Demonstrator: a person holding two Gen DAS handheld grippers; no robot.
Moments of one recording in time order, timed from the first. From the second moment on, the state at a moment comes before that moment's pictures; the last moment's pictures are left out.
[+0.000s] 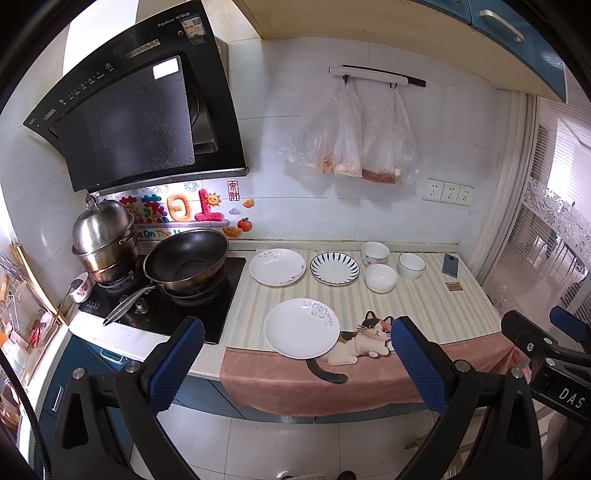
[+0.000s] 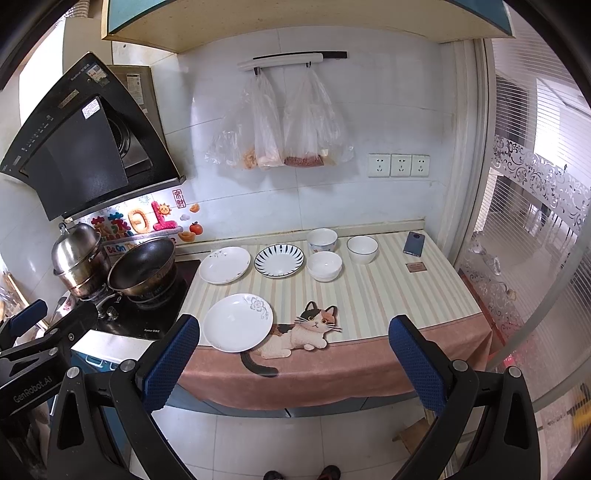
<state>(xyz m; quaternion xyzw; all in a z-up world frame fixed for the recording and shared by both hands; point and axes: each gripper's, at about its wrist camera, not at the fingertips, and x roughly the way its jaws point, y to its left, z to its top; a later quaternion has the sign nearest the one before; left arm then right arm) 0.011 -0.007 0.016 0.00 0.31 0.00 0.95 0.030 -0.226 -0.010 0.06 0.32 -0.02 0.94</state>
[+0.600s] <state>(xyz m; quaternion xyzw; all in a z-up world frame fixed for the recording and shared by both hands) 0.010 -0.005 0.016 0.00 0.31 0.00 0.95 0.029 -0.223 -0.012 0.06 0.33 -0.01 0.94</state>
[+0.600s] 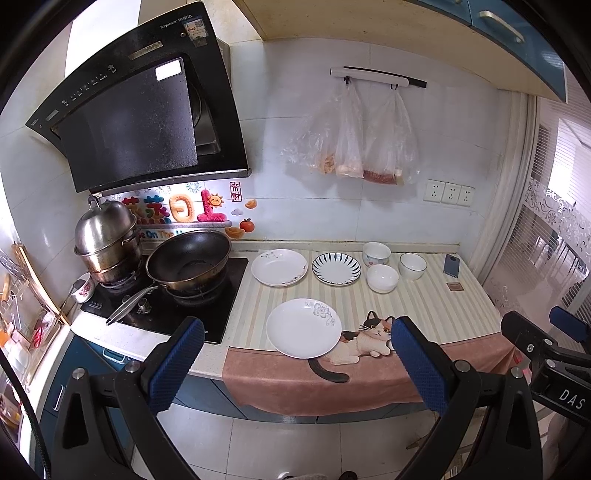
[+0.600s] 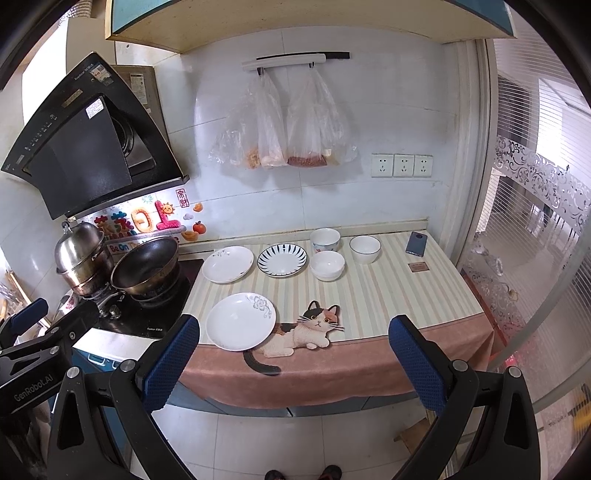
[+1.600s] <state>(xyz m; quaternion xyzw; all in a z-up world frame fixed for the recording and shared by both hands) 0.010 -0.003 0.019 0.00 0.31 -0.01 0.95 0.026 -0.220 -0.010 0.06 0.32 -0.01 0.94</state>
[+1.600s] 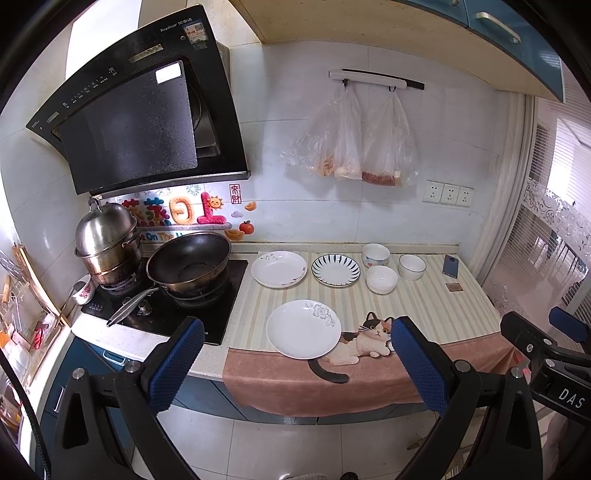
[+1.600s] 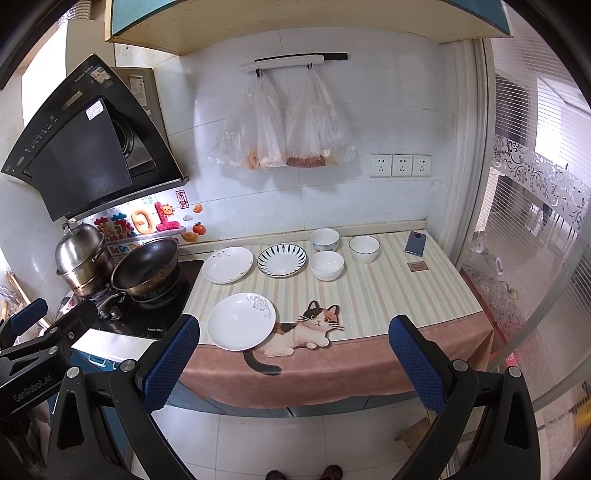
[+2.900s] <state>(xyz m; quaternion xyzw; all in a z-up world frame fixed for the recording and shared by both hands) 0.212 0.073 -0.159 0.00 0.44 0.04 0.90 0.246 -0.209 -0.240 0.13 0.51 0.02 0.85</state>
